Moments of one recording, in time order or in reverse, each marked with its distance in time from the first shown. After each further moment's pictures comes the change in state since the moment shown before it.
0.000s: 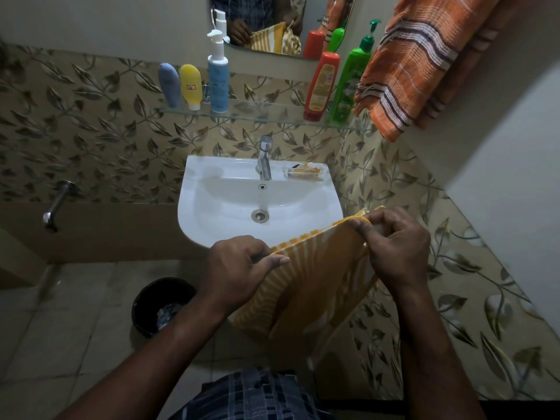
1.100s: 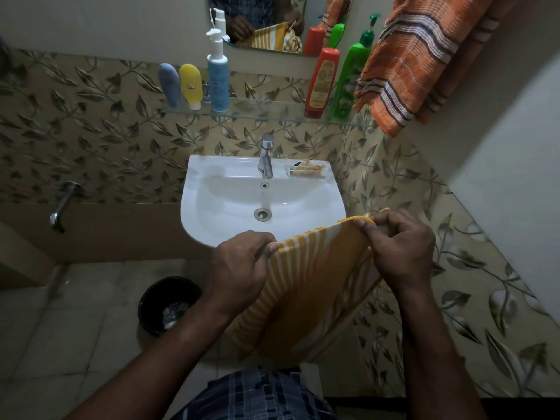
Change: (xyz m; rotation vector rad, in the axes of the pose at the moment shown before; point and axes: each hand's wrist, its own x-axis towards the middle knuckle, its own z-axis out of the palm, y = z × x) left_hand -0.005 0.009 0.004 0.041 0.048 0.063; right_hand -0.005 0.008 -0.001 -0.028 0.039 0.039
